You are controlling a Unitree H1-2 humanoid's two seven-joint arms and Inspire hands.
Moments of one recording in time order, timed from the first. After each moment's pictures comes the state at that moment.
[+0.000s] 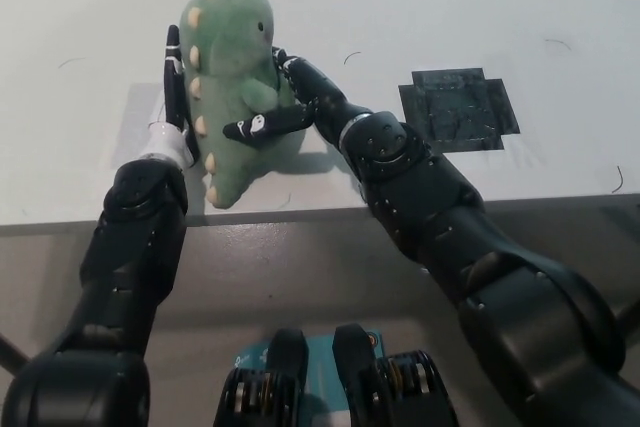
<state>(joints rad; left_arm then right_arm) -0.93 0.13 0.17 1.07 -0.19 -0.12 -0.03 -1.21 0.13 0.14 1.35 -0.03 -0.14 0.11</state>
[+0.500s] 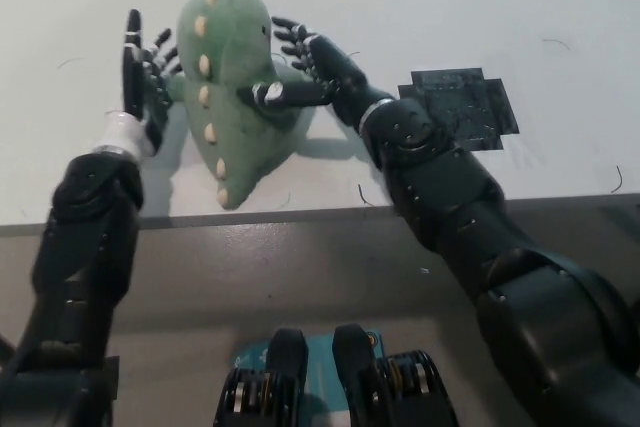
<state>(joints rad) -0.86 0.22 0.19 0.89 -0.22 -0.05 -0.11 -1.19 0.08 0.04 1.28 -0.01 -0.16 0.14</state>
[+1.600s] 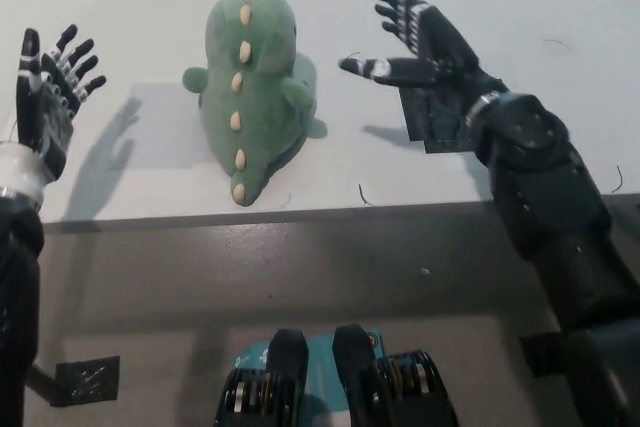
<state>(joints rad) -0.58 0.33 0.22 0.40 -0.23 -0.02 -0.18 -0.97 -0.09 -0.02 0.88 0.04 -0.15 0.27</state>
